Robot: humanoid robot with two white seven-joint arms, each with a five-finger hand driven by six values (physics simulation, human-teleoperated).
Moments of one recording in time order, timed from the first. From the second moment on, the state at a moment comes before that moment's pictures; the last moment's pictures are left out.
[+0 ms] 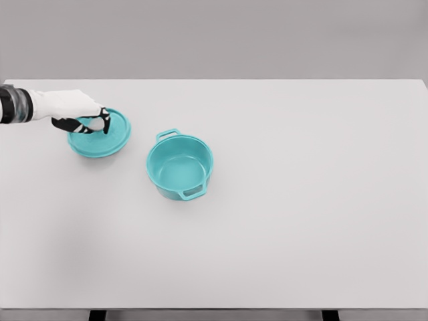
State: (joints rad) left arm -0.98 0.79 -0.98 -1.09 -0.38 -0.54 -0.54; right arm 0.04 0.00 0.51 -0.10 0.16 -0.04 0.31
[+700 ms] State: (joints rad) left arm -1.03 0.85 -0.98 -1.33 -0.21 -0.60 -0.60; right arm 0.04 0.00 0.51 -0.10 0.16 -0.04 0.31
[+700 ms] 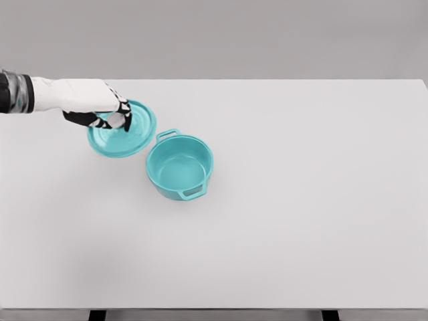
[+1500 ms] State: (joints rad) left arm -1.00 0.79 -1.00 -1.45 -0.10 -0.59 -0.61; right arm 0.04 0.00 0.51 -0.10 0.16 -0.04 0.31
